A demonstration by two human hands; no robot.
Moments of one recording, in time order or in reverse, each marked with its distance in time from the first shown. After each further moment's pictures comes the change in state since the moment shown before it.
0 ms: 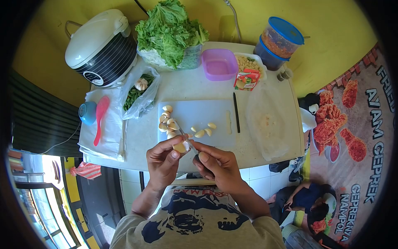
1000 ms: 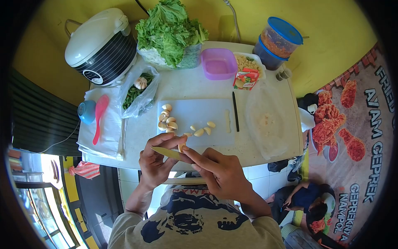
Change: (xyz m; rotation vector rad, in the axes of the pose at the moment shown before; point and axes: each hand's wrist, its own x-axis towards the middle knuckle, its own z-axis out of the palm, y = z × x) left_hand 0.004 0.025 -0.007 0.550 -0.177 0.130; right_hand -0.005 -0.018 0.002 -1.072 -0.080 -0.465
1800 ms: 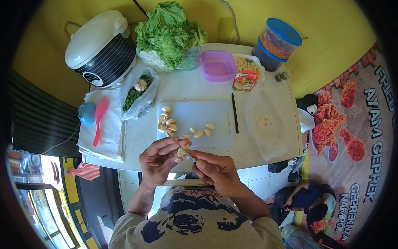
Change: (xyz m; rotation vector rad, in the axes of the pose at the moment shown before) left_hand 0.000 -0.002 0.007 -0.334 0.048 -0.105; right_hand -0.012 0.009 0.014 0.984 0.014 0.414
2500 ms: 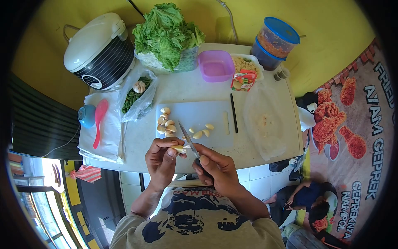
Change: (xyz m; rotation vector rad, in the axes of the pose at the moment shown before) left_hand -0.001 -0.021 0.007 -0.176 0.118 0.041; right_hand 0.002 0.002 0.004 0.201 0.075 0.040
